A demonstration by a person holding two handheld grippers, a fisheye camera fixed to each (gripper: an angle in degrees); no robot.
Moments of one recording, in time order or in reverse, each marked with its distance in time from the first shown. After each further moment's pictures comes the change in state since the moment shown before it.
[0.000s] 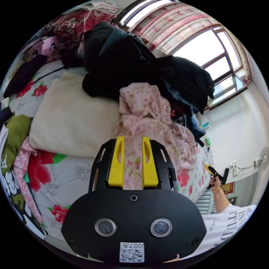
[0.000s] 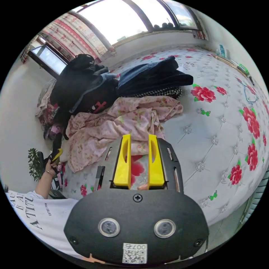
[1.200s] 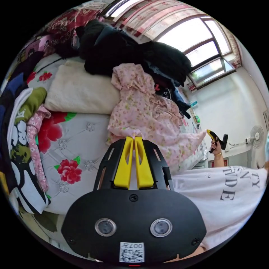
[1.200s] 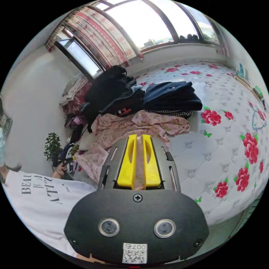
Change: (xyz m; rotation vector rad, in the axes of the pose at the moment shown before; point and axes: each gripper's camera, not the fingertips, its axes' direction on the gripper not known) left arm 0.000 0.085 -0.076 -0.158 0.098 0.103; right arm -0.022 -0.034 -0.140 0.071 -0.119 -0.176
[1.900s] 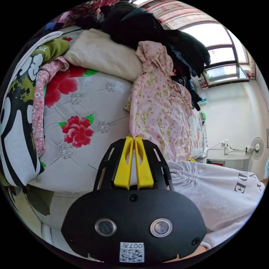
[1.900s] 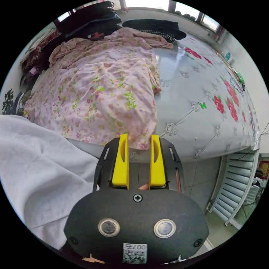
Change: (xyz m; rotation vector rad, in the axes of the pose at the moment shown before) left arm -0.077 0.096 0.020 -0.144 0.001 -0.133; right arm -0.036 0.277 0.070 -0.401 0.404 -0.027
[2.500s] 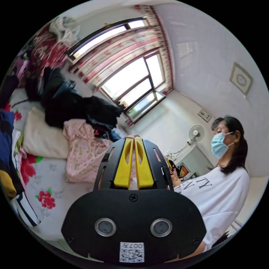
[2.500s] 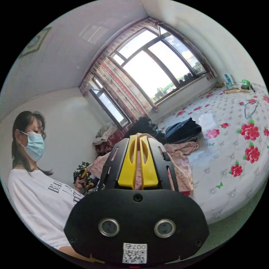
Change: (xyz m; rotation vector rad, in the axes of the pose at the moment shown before) left arm 0.029 0.076 -0.176 0.572 0.624 0.406; right arm 0.129 0.111 -0.308 1.027 -0.728 0.101
